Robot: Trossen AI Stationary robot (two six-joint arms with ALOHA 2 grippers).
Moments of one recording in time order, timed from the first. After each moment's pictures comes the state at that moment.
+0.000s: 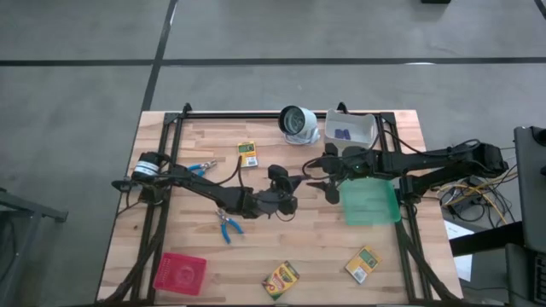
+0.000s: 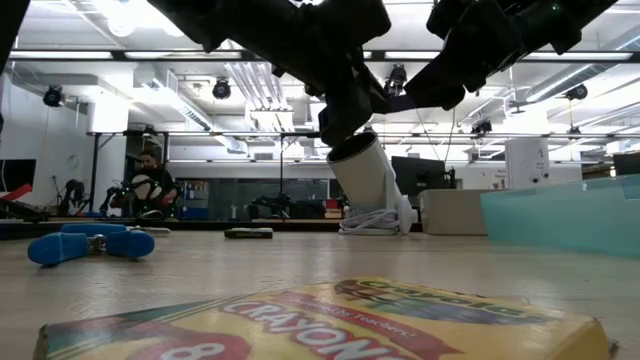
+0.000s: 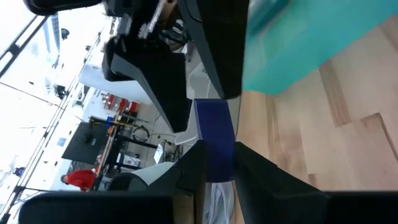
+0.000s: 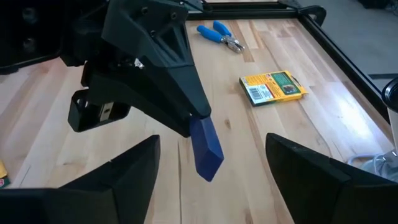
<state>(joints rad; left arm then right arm) -0.22 1.87 1.16 0.46 -0.84 0.84 -0.06 1.13 0.65 0.01 0.00 0.03</state>
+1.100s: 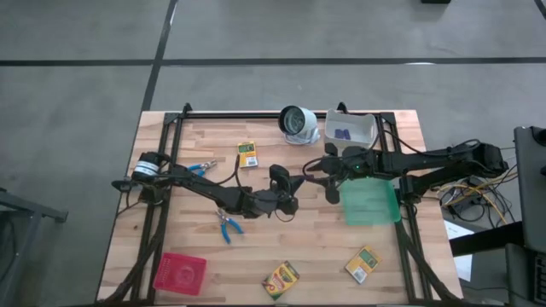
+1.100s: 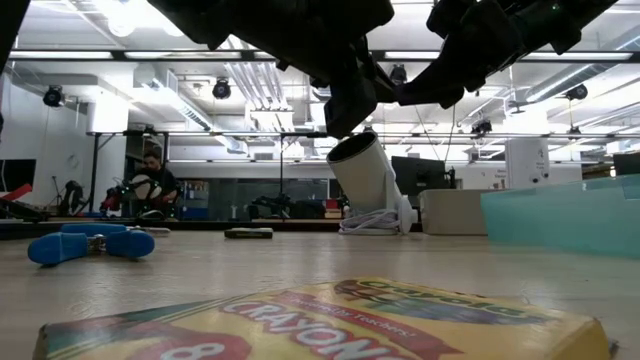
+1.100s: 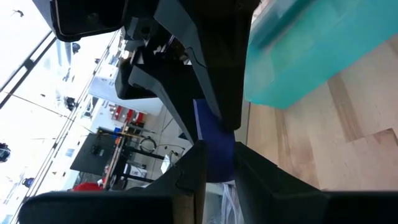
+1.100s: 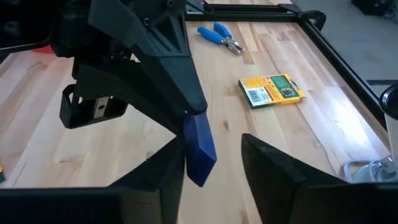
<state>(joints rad) -0.22 1.88 1.16 0.54 -0.82 0.92 -0.06 1.14 0.65 0.01 0.00 0.00</state>
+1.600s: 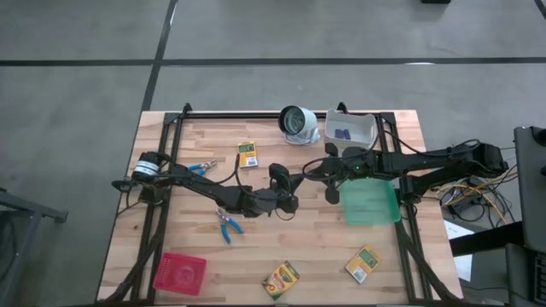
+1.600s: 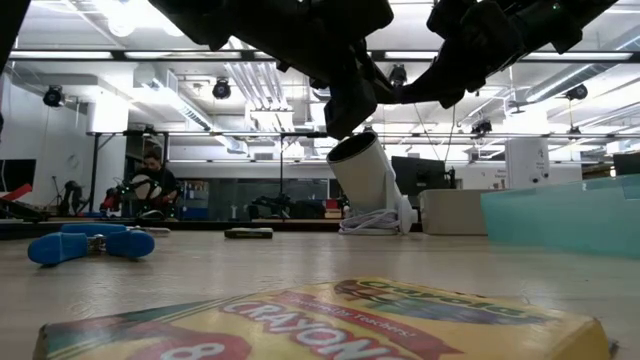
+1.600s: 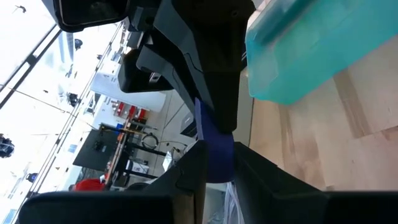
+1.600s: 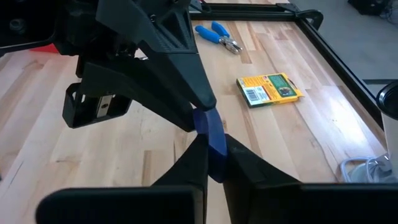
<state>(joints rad) -0.22 1.88 1.16 0.54 -0.83 0.92 -0.06 1.14 0.65 0.01 0.02 0.00</state>
